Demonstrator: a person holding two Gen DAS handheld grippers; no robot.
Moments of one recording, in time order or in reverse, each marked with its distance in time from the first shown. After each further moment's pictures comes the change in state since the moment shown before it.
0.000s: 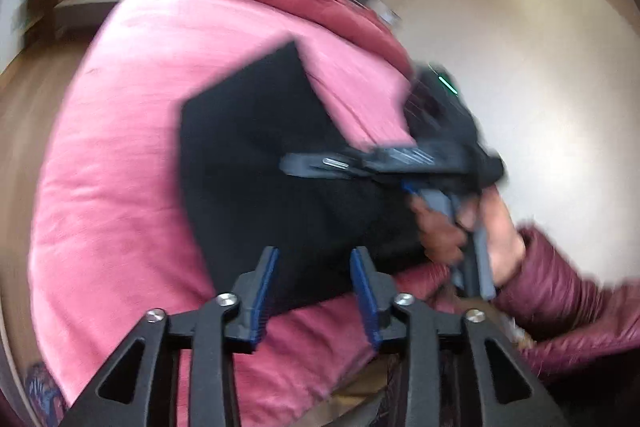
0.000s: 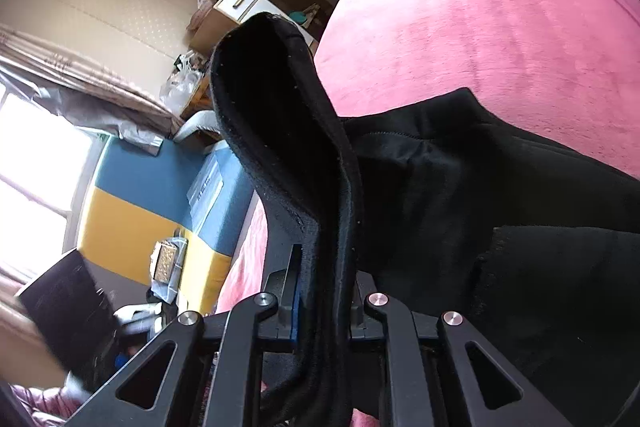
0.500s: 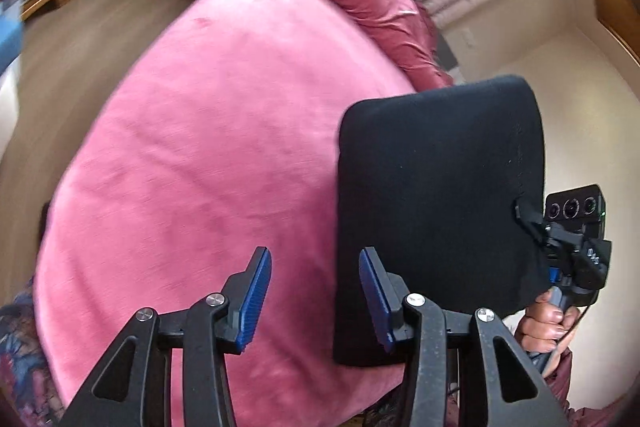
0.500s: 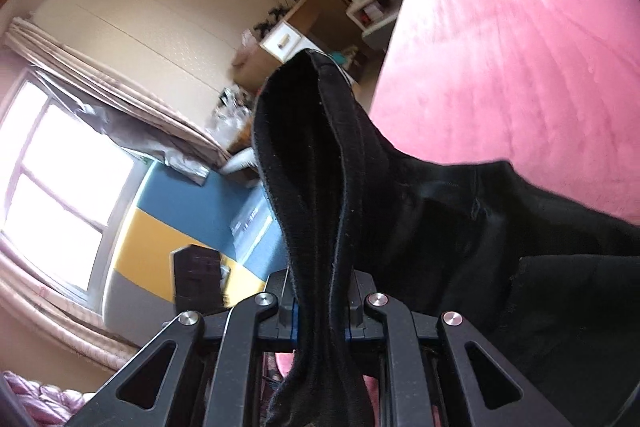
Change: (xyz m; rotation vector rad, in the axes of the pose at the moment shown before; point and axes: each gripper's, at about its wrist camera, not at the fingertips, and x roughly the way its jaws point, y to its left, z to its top) left arm 0.021 0.069 0.008 -0.332 -0.082 0.018; right arm -0.070 0.051 -0.006 -0.055 -0.162 0.120
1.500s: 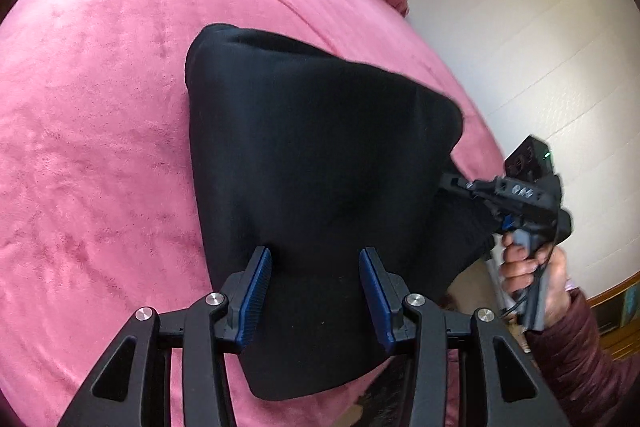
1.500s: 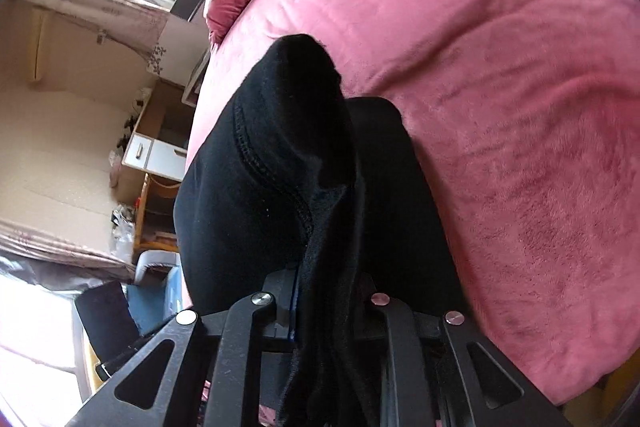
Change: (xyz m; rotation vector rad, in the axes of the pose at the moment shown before) left arm 0.146 -0.134 -0.051 0.409 0.339 0.005; right arm -0.182 -0.224 -0.105 0.492 -0.225 -0.334
